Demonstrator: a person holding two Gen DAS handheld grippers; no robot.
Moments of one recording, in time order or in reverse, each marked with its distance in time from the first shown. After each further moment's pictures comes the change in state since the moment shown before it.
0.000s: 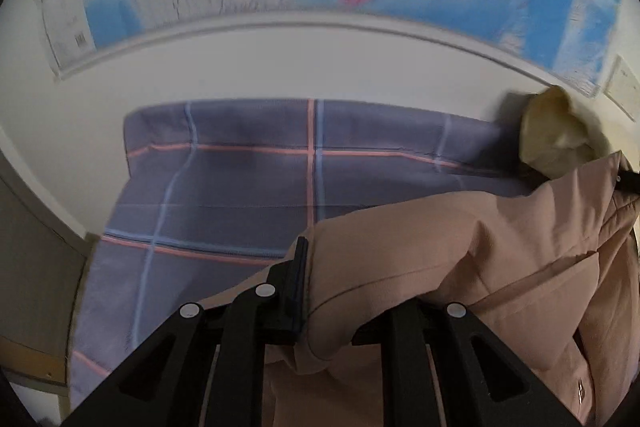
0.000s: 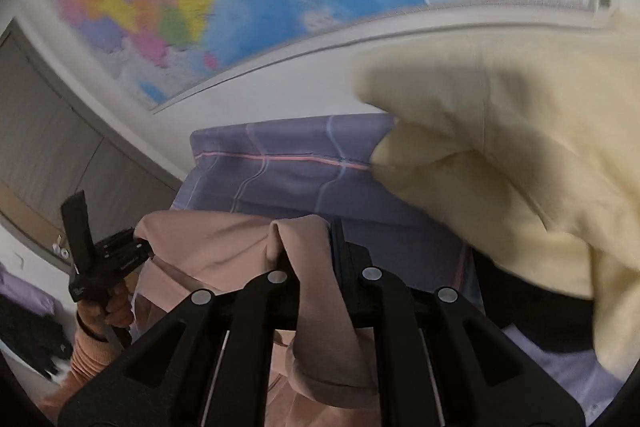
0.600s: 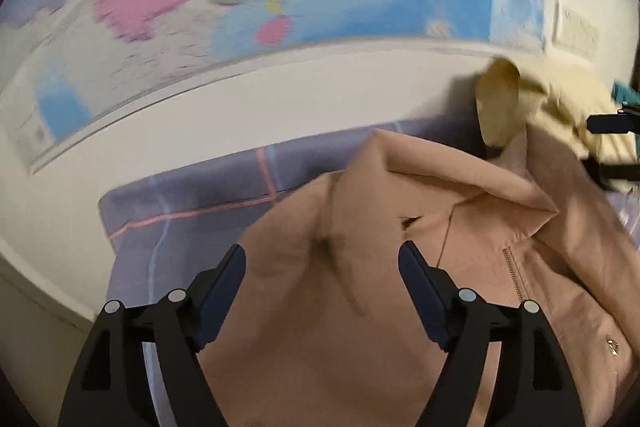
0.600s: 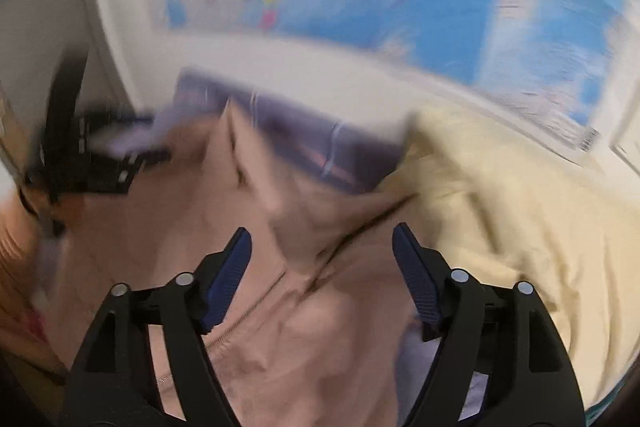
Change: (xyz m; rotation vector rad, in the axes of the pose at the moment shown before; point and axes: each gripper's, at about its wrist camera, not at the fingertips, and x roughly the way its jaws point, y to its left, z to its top) left arm -0.003 -0.061 0.004 0.292 -0.104 -0.026; right arm 0.001 0.095 -0.051 -0.503 0.006 -0.326
